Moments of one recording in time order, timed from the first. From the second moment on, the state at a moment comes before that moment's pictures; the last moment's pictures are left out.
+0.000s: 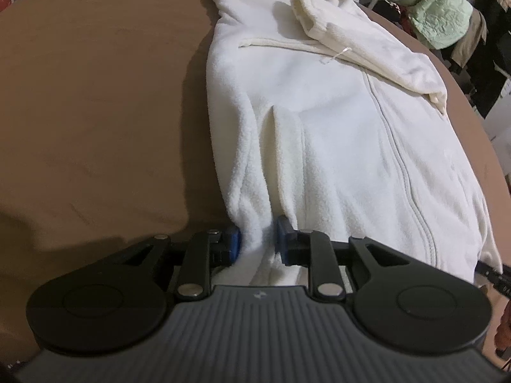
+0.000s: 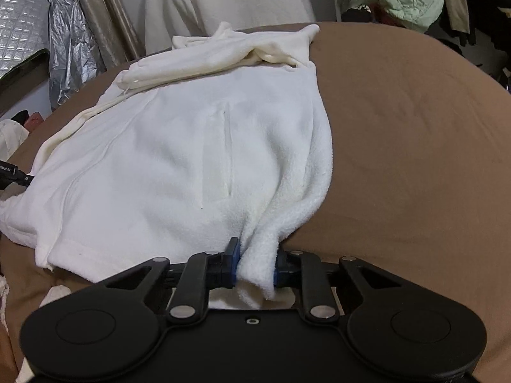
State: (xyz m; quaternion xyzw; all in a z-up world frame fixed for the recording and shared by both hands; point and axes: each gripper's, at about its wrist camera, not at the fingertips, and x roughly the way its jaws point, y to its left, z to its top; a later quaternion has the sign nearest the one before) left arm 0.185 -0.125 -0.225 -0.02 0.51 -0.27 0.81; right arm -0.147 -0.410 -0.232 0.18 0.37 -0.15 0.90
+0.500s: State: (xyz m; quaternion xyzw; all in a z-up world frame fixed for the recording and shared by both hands) left arm 0.177 -0.138 -0.194 -0.03 0.44 -0.33 0.83; right arm -0.161 -0.417 -0.216 0.23 0.29 -0.14 0.92
